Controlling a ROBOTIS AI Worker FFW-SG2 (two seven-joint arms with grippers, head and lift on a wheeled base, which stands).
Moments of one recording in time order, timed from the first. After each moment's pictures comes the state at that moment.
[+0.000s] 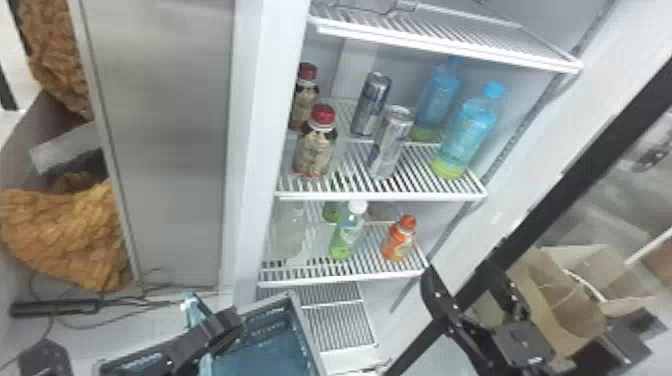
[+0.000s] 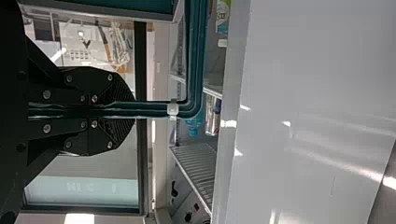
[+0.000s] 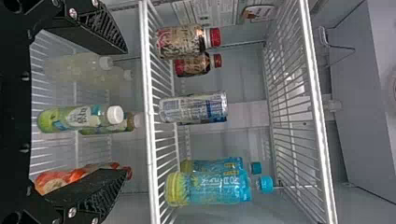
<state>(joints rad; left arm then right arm) 0.27 0.06 0.06 -1.61 1.34 1.10 -0.64 0.78 -0.02 -0.37 -2.23 -0.35 -0.04 0.37</state>
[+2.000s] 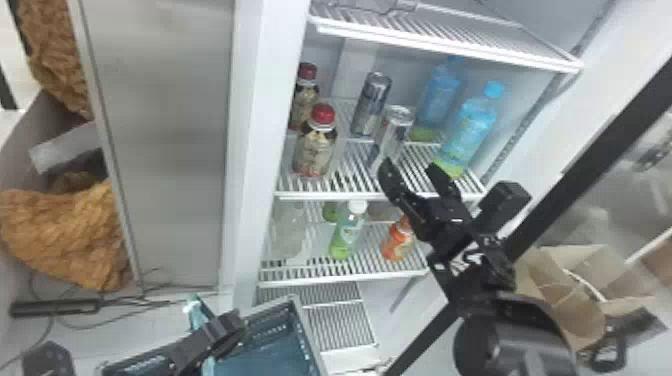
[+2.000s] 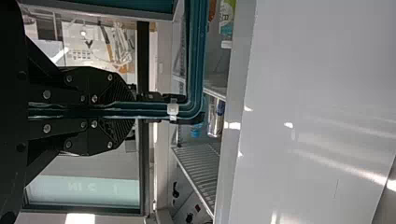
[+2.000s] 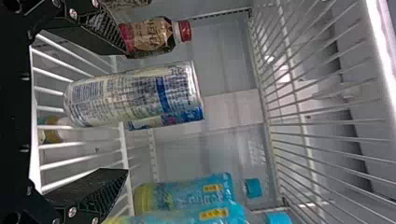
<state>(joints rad) 0.28 0.06 0.05 -1.61 1.34 1.10 -0.64 0.13 -0.09 -0.27 -1.84 -0.29 0.15 0.31</state>
